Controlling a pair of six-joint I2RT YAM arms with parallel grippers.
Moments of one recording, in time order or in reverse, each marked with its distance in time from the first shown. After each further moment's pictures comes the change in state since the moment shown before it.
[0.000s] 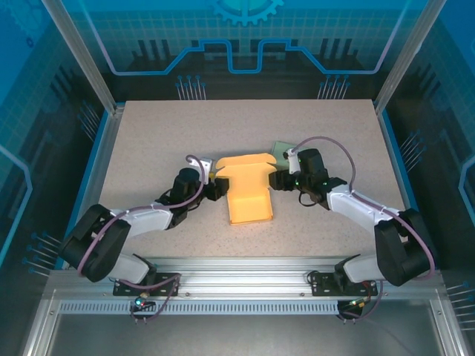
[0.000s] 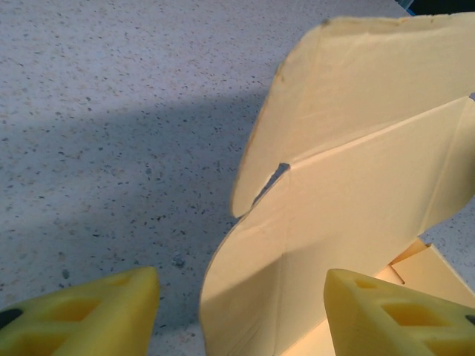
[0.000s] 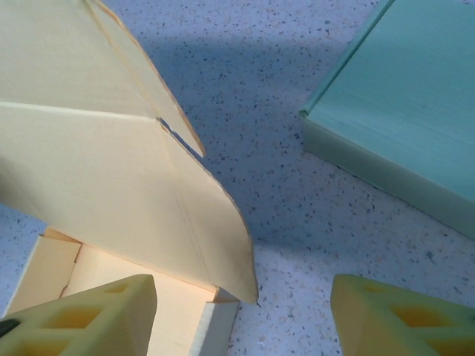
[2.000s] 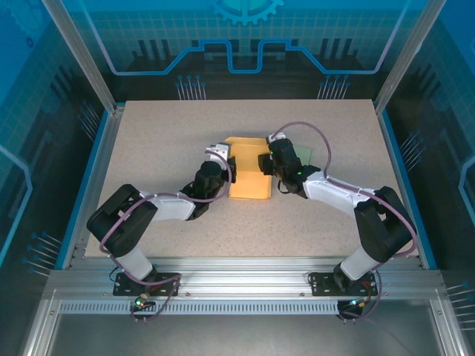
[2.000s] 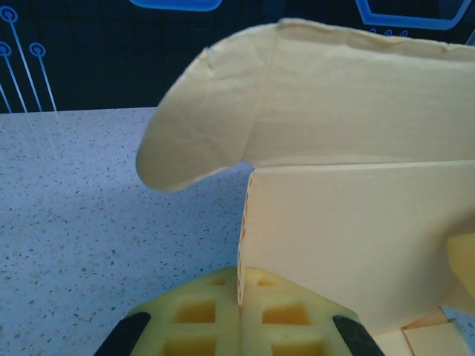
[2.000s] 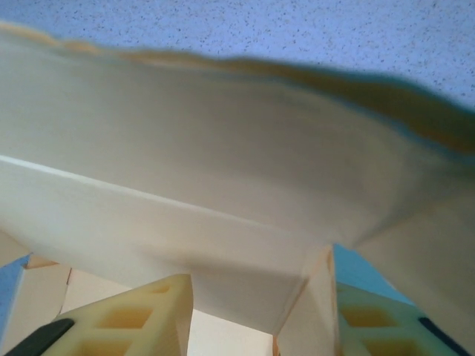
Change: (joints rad) left arm -0.145 0.235 0.197 0.267 -0.391 0.111; right arm 0.180 0.201 0.229 0.047 0.436 0.065
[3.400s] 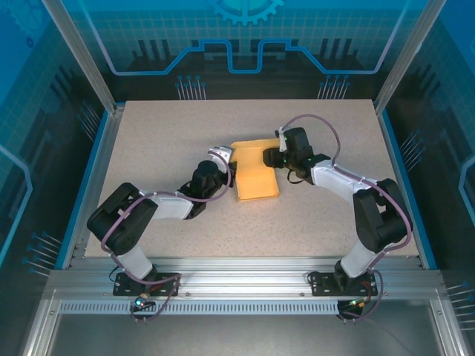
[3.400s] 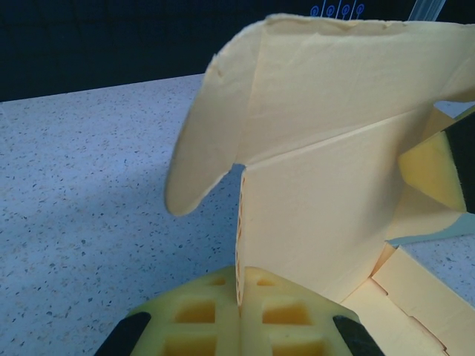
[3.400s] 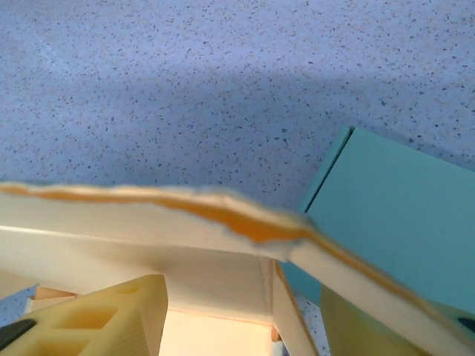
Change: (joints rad) left arm 0.047 0.011 -0.017 -0.024 0.175 0.076; right arm -0.172 0.069 0.074 -0.076 -0.270 -0.039
